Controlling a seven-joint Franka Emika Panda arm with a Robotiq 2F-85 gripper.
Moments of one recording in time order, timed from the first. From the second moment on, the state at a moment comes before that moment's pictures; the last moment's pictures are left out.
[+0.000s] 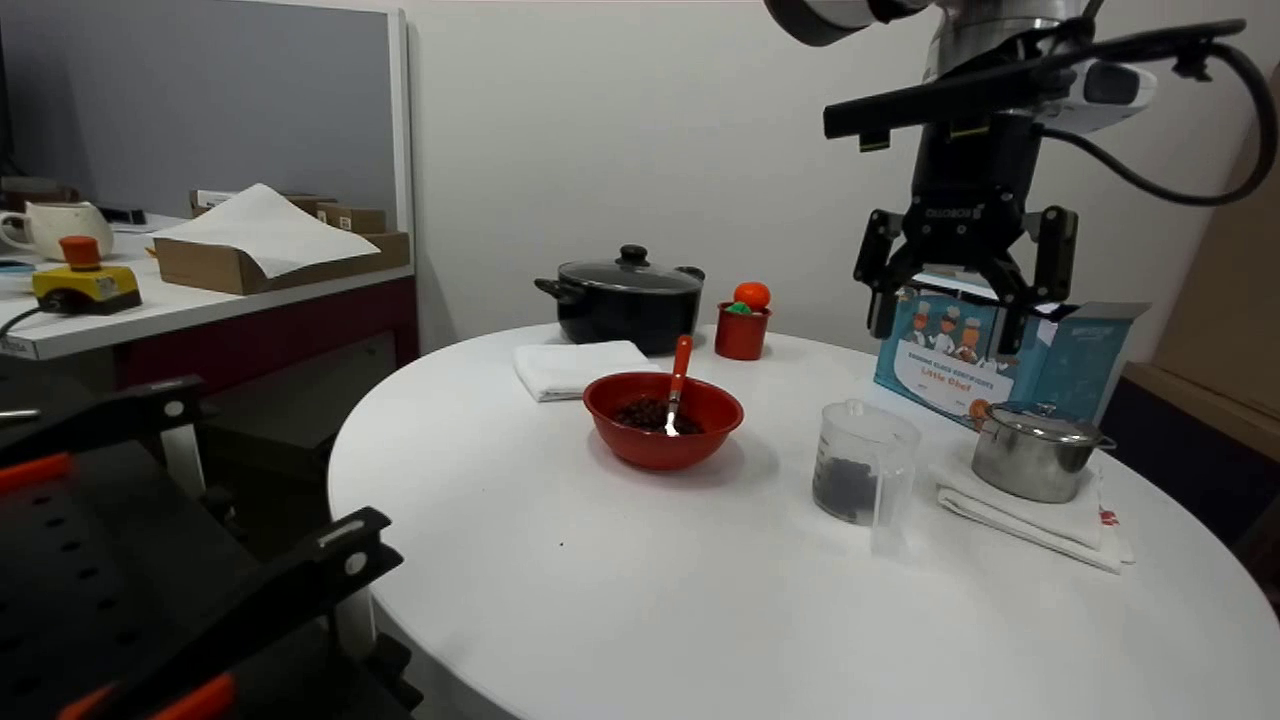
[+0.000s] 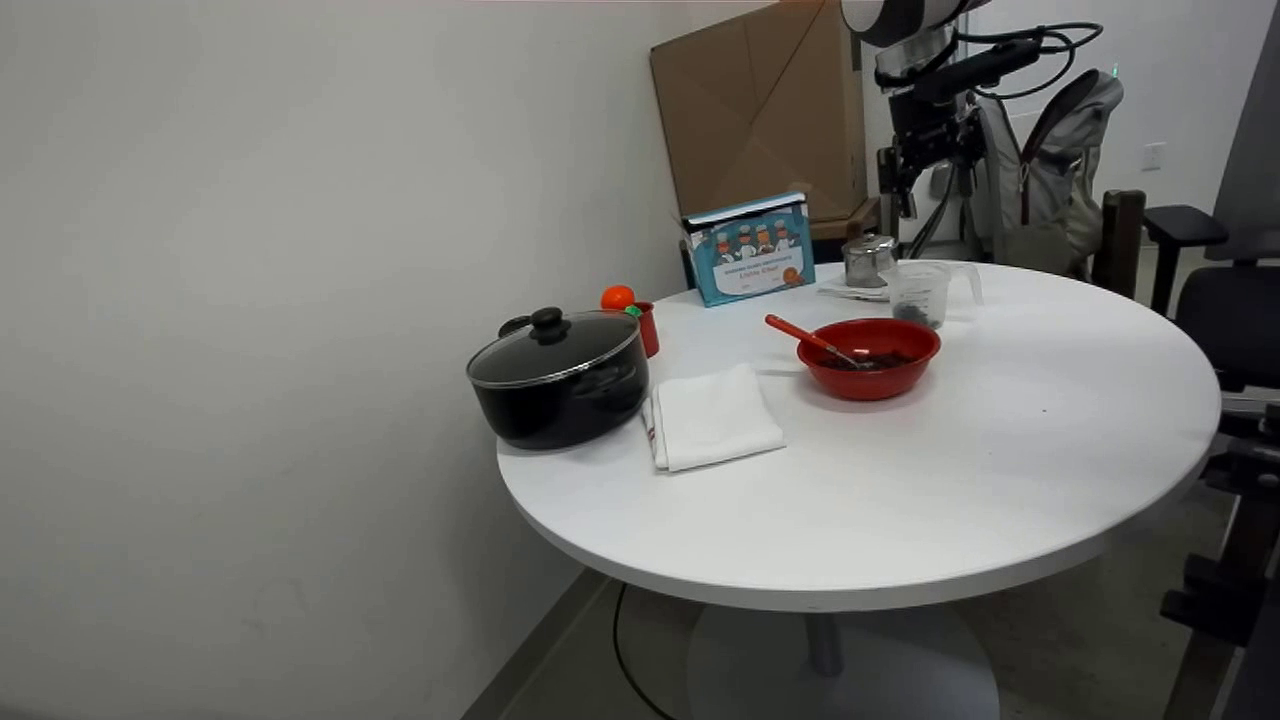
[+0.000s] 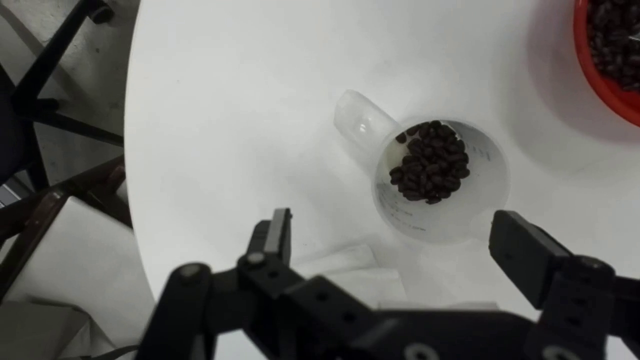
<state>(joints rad) -0.25 0.59 -0.20 -1.81 -0.05 2.33 0.03</state>
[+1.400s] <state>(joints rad) -0.26 0.76 -0.20 -1.81 -0.04 2.54 0.04</state>
